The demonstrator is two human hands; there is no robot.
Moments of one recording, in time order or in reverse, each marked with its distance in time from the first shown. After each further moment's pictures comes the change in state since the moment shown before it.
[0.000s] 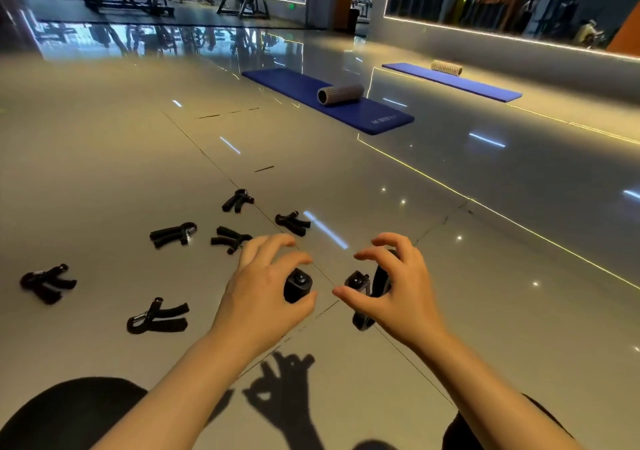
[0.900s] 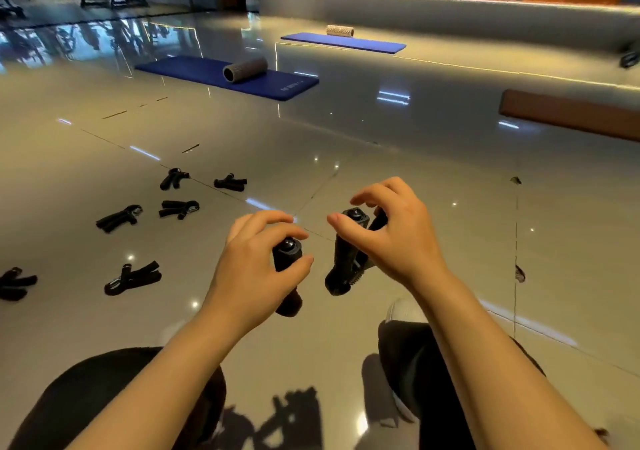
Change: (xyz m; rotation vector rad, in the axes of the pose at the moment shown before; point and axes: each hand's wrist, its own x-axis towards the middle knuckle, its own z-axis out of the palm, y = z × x) left_hand -0.205 0.118 -0.059 -0.234 -0.101 0.258; right_hand -0.240 -0.112 -0.117 -0.033 0.246 0.256
